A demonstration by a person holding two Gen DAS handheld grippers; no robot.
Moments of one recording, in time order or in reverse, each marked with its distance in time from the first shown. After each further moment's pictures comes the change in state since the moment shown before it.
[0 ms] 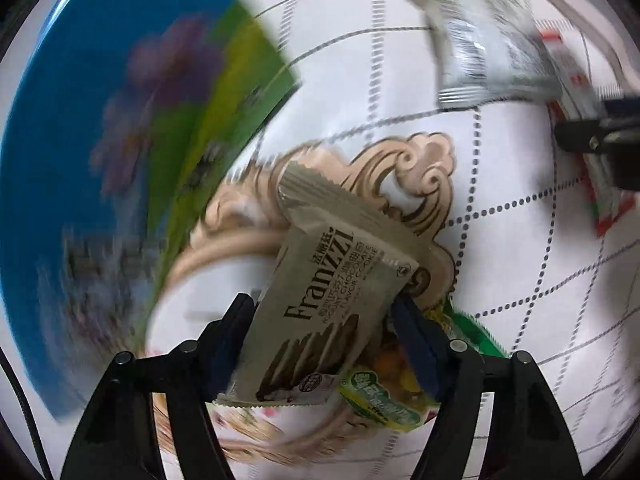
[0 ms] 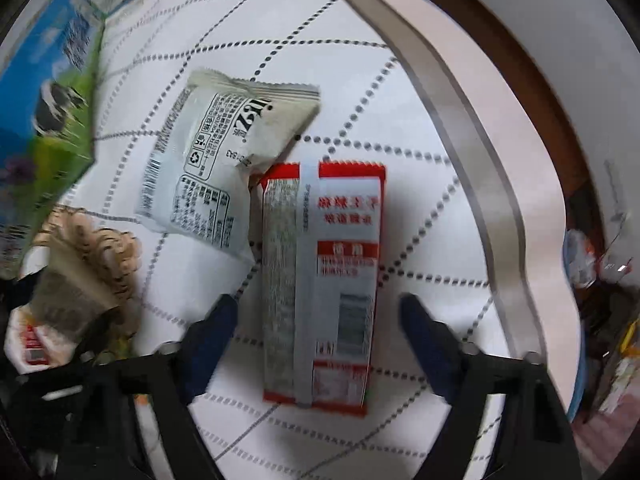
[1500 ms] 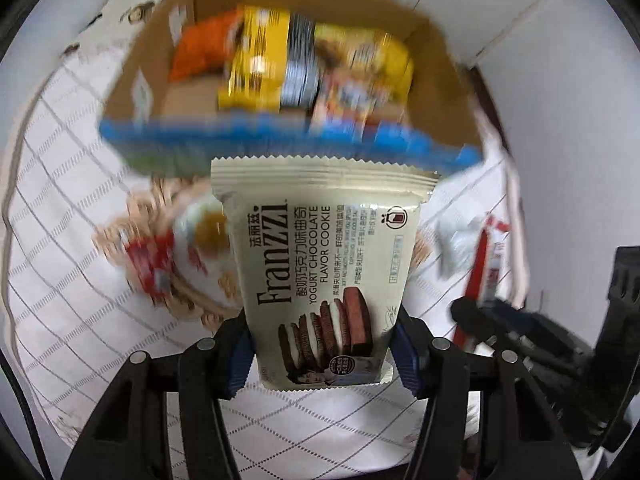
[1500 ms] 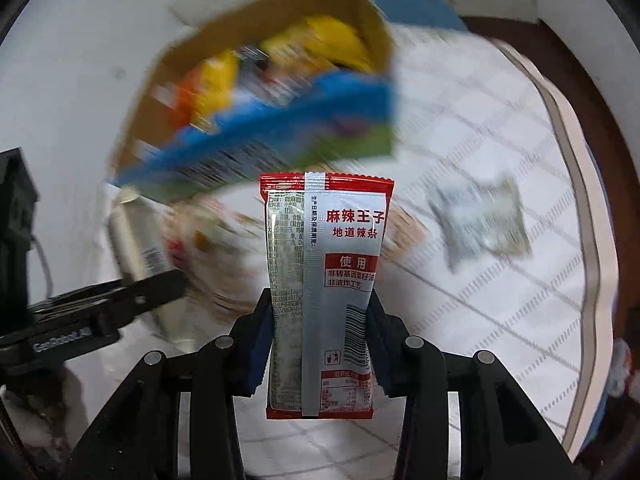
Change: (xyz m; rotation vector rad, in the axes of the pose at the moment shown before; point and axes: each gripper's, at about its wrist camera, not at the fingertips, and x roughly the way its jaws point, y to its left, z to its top) left arm -0.141 0.150 -0.086 -0.820 -0.171 -0.449; right arm -0.157 0.112 -0.020 -0.347 -0.116 0.396
